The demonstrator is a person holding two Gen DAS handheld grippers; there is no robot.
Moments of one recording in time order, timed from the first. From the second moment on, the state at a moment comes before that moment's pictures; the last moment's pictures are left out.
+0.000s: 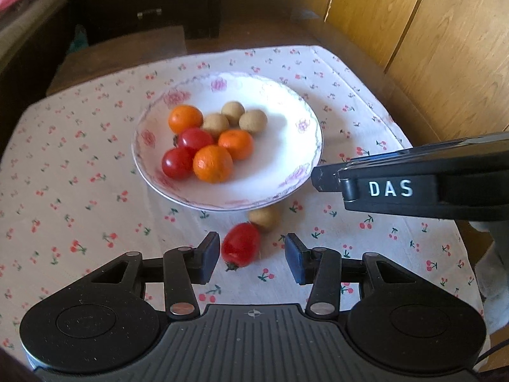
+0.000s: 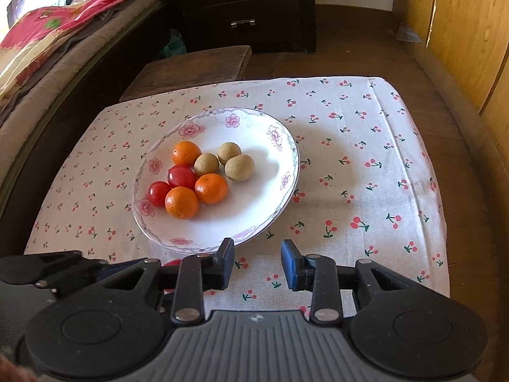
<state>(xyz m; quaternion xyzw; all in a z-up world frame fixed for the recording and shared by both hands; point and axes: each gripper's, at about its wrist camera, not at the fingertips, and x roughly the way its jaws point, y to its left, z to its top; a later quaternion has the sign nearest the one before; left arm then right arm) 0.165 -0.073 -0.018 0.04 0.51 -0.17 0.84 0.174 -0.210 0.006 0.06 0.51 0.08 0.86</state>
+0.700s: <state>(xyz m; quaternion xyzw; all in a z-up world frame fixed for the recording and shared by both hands) 0.168 -0.057 -0.033 0.03 0.53 -0.14 0.84 0.172 -0.201 -0.004 0.06 0.52 0.09 0.84</state>
